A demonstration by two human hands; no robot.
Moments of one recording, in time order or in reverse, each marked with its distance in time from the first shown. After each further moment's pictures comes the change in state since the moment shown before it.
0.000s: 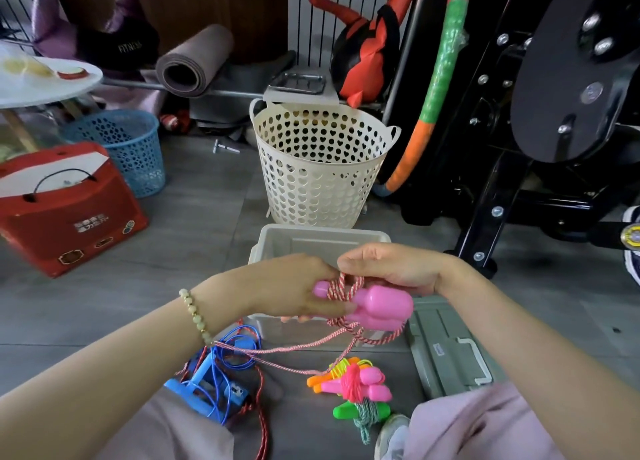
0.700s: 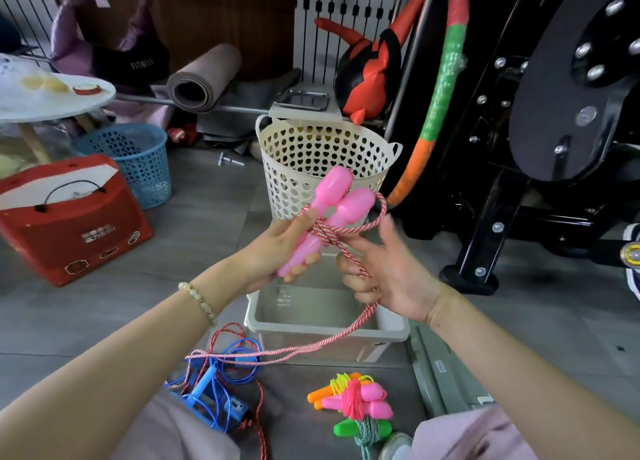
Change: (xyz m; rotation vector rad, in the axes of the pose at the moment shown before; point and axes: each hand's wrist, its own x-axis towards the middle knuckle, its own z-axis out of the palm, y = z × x) left_hand 0.006 -0.013 -0.027 -0.916 0.388 -0.136; right_hand 0.009 0.001 0.008 0.528 0.150 -0.190
